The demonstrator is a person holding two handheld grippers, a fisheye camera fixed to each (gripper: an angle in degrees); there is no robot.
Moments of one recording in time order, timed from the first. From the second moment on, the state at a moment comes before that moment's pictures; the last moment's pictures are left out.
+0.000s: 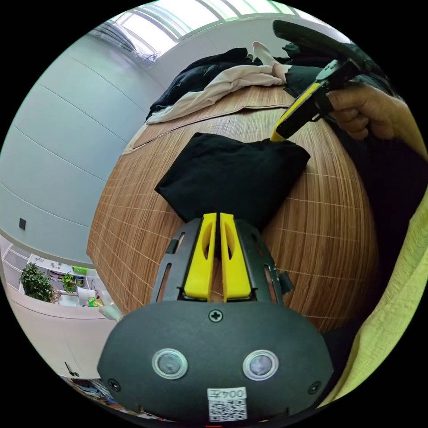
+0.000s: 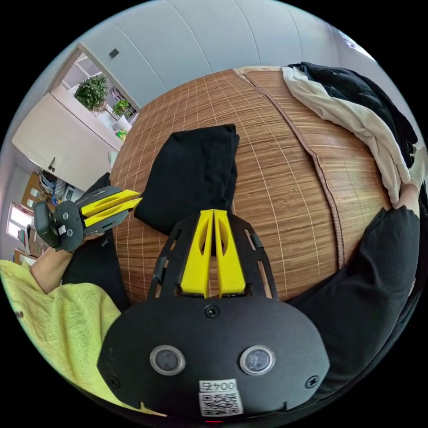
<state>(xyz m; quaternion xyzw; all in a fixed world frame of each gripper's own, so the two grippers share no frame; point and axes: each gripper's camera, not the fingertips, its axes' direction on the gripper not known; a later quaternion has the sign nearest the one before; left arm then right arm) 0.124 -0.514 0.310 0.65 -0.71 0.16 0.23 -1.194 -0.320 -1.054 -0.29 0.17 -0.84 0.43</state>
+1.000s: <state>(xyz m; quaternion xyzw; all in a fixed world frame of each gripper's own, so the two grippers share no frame) 0.132 -0.486 0.280 0.68 -0.69 0.14 0.22 -1.163 -0.310 -1.082 -0.19 0.18 -0.87 0.41</state>
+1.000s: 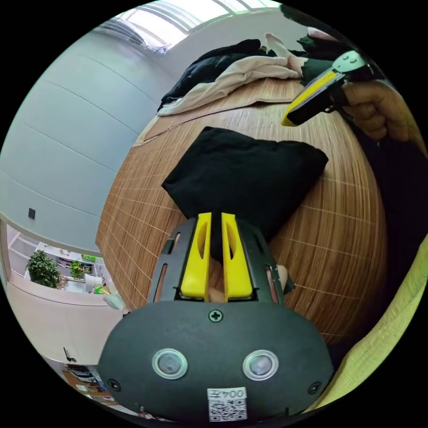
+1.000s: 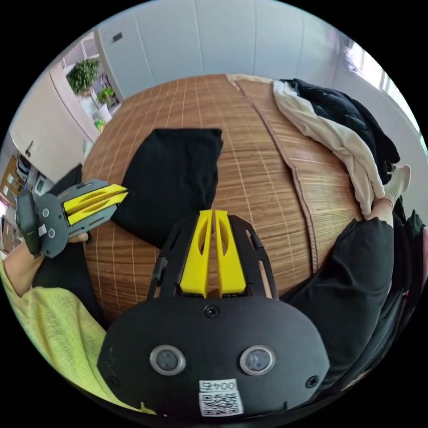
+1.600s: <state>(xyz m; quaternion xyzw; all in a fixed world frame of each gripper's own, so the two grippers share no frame) 0.148 -0.409 0.133 0.68 -0.61 0.22 0.35 -1.190 -0.334 -0.981 -0.28 0.13 -0.87 0.39</state>
